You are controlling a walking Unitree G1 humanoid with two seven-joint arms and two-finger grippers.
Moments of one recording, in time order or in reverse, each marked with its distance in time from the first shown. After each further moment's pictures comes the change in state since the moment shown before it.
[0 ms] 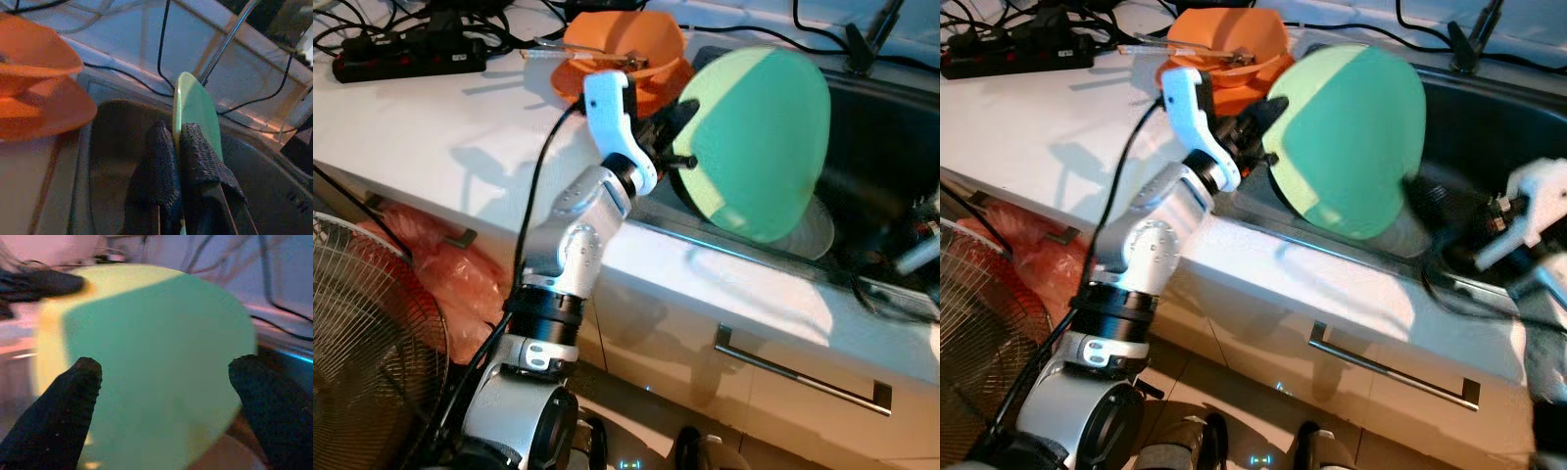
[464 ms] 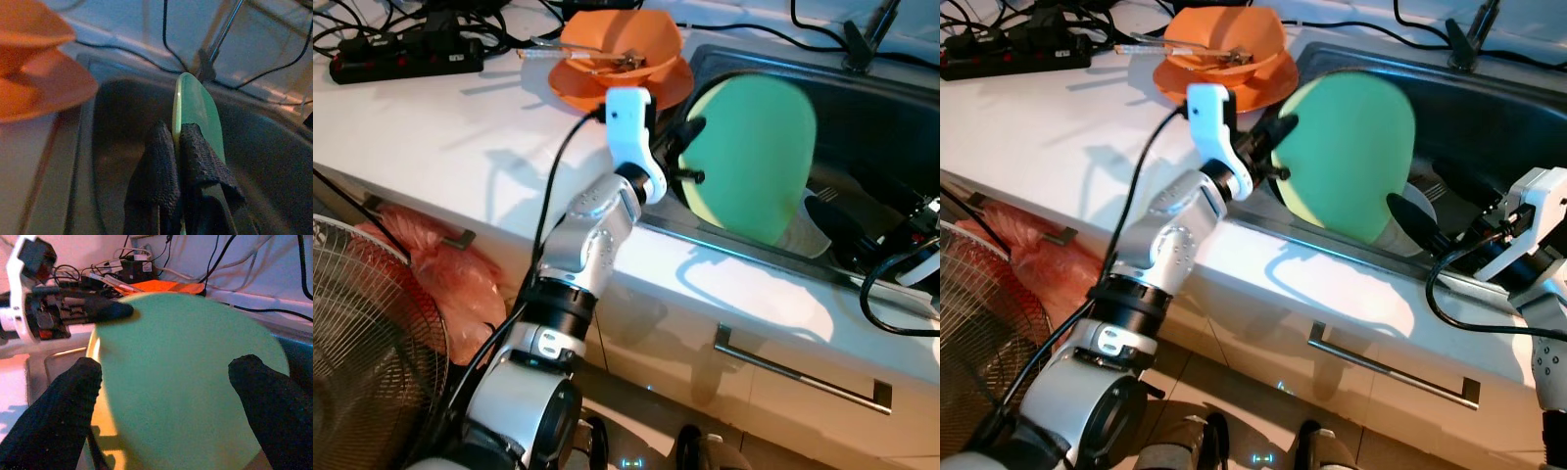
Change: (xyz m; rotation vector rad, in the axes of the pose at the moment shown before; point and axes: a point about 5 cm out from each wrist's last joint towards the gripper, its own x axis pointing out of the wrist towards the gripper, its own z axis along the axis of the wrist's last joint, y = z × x) left arm 0.011 0.006 -0.021 0.084 0.069 0.024; right arm -0.004 0.005 0.003 0.044 0.012 0.079
